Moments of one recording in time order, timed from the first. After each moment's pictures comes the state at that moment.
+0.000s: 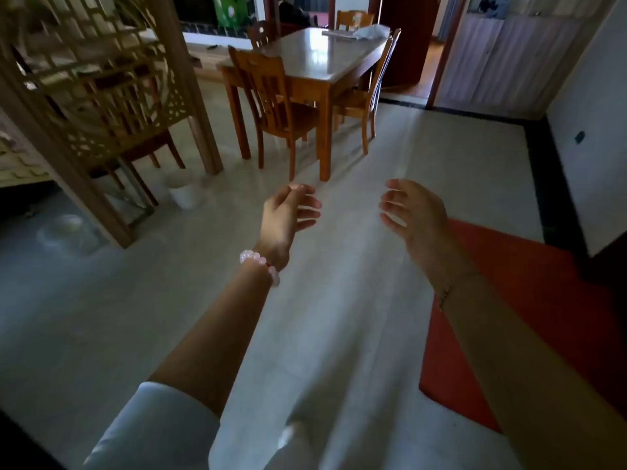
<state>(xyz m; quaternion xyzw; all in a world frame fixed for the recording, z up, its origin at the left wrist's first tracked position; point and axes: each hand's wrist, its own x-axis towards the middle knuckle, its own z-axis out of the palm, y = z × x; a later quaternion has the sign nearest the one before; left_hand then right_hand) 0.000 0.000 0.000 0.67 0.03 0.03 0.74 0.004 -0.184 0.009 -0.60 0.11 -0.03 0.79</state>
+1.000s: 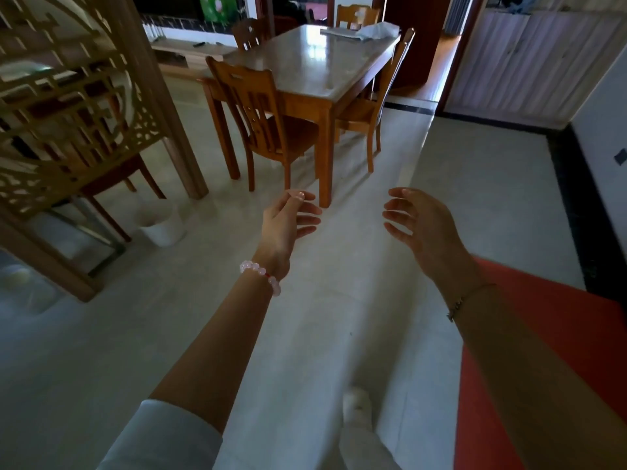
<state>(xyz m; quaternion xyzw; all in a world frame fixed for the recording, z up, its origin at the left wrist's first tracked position) 0.395 0.005 -0.009 0.68 0.07 0.01 0.73 0.389 -0.186 0.000 -0.62 0.09 -0.01 0.78</state>
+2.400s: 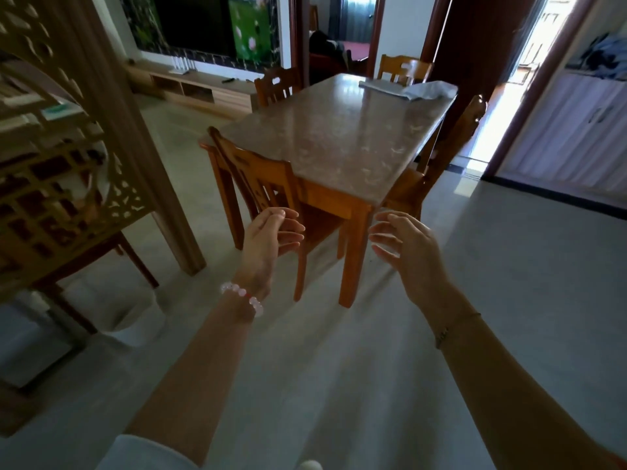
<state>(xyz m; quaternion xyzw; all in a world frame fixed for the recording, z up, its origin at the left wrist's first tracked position) 1.000 0.085 0.004 0.66 0.14 0.11 0.73 1.009 -0.104 0.018 -0.64 0.04 0.02 0.77</state>
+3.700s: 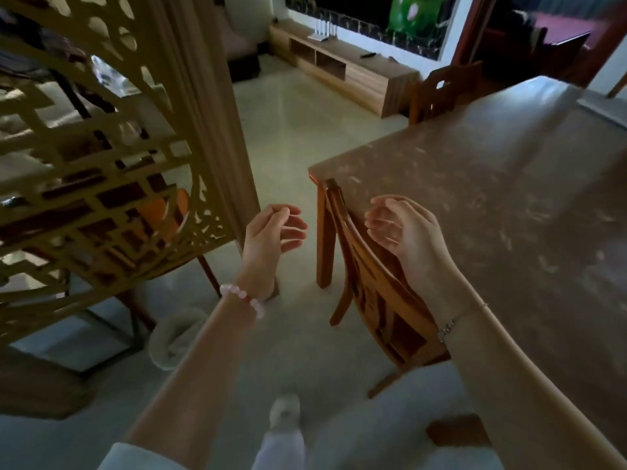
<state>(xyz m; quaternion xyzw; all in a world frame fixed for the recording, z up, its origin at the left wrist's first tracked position) 1.430 0.414 -0.022 0.61 0.30 0.25 0.69 1.513 0.257 0.008 -0.61 -0.07 0.23 0.75</state>
